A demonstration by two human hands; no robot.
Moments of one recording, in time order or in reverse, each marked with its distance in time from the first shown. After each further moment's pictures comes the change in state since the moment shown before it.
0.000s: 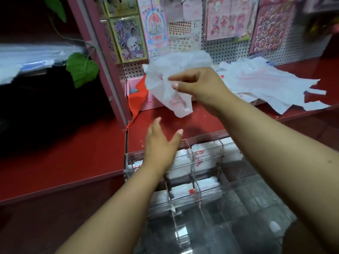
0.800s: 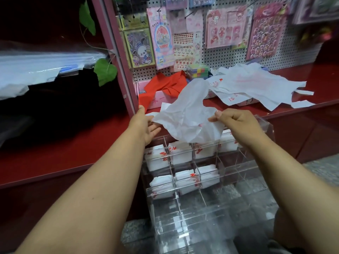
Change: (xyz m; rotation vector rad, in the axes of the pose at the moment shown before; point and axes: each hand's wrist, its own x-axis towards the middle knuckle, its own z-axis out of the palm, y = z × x) left_hand 0.017 0.011 -0.072 -0.958 -0.094 -0.634; right_hand -0.131 0.015 -0.039 -0.158 0.127 0.071
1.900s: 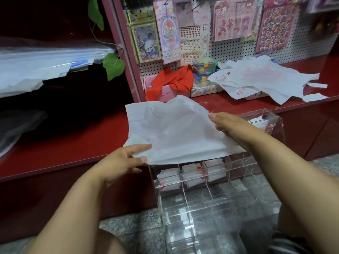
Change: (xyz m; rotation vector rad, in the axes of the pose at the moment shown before) left_hand -0.078 -0.032 -0.120 0.759 -0.361 0.132; right_hand -0.007 0.000 0.020 0.079 -0.290 0.321
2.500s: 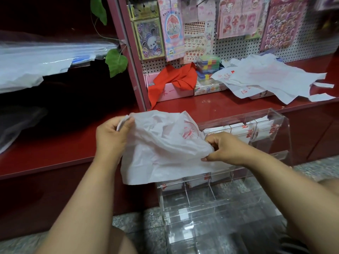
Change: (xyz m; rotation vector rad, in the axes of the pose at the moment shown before) left_hand 0.033 0.015 -0.011 -0.109 0.707 0.454; right_hand 0.000 0.027 0.027 -0.421 -0.214 -0.117
